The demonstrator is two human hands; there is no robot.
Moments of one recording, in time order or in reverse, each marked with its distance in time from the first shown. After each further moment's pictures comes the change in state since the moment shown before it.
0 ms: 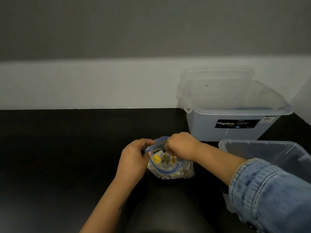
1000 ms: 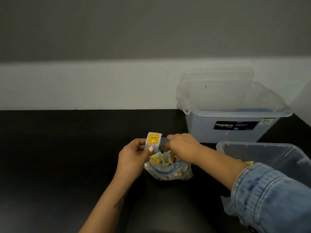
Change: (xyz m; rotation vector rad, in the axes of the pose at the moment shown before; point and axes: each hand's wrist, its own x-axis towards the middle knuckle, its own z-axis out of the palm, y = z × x) left_hand 0.003 0.000 0.007 -0.331 0.031 -0.210; right_hand -0.009 0.003 0.005 -0.047 0.094 0.029
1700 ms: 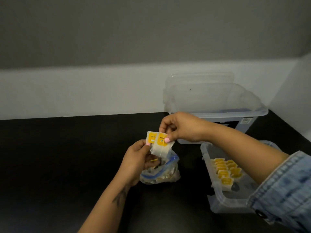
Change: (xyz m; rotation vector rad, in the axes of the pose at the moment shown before) left_hand -0.002 0.035 0.037 -0.416 -0.225 -0.205; right_hand -0.051 0.031 -0.080 0.956 0.049 0.154
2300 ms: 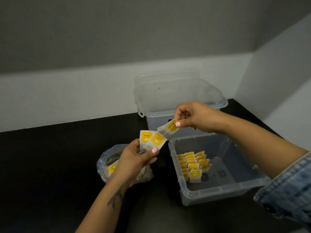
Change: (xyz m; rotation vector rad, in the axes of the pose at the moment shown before) left_hand 0.004 -0.010 0.073 -0.040 -0.158 0.062; right_hand -0.085 0.061 -0.057 0.051 0.315 0.156
